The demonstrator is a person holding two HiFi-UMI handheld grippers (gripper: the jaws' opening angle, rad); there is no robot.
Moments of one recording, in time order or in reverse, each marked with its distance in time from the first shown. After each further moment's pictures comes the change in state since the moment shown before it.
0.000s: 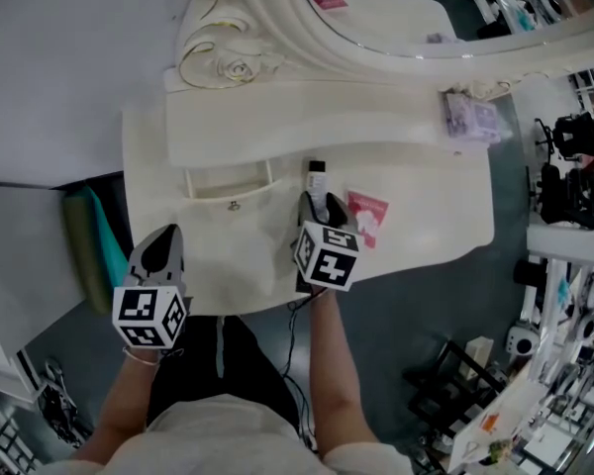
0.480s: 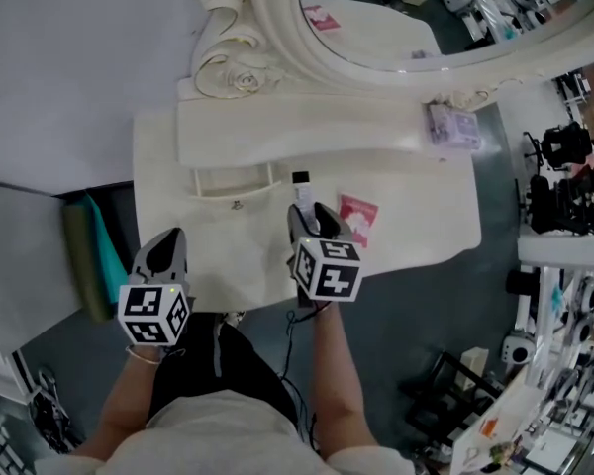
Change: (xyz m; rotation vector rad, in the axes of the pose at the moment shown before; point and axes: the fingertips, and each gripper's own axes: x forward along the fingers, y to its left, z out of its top) left arm -0.024 -0.004 0.004 -0.016 -0.032 -0.004; right arm -0.053 0.041 0.017 -0.072 -0.016 0.144
